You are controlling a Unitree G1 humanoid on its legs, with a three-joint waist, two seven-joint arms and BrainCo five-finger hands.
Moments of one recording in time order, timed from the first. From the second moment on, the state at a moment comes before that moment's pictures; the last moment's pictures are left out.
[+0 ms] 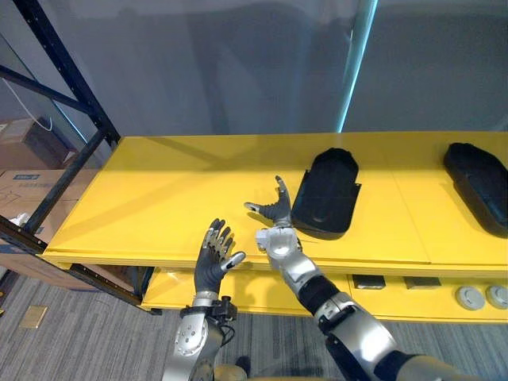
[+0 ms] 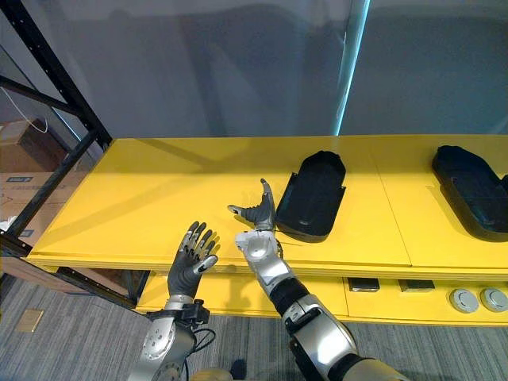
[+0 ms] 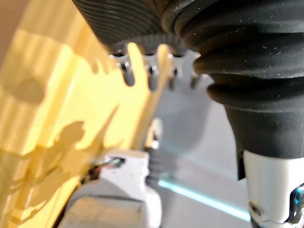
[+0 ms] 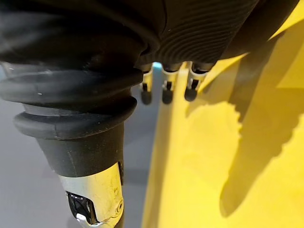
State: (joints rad) left arm 0.27 0.06 -0.31 -0.17 -0.39 -0.20 0.15; right arm -0.63 0.13 0.39 0.75 0.03 -0.03 -0.61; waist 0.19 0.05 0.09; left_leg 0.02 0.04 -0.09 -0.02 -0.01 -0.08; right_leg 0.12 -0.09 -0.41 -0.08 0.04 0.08
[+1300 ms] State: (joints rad) left arm 0.27 0.07 -0.33 -0.17 -0.42 -0.13 0.15; right arm -0.53 0.03 0.25 0.68 0.07 -0.07 -0.44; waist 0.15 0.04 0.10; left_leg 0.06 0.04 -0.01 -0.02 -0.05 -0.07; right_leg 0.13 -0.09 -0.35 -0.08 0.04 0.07
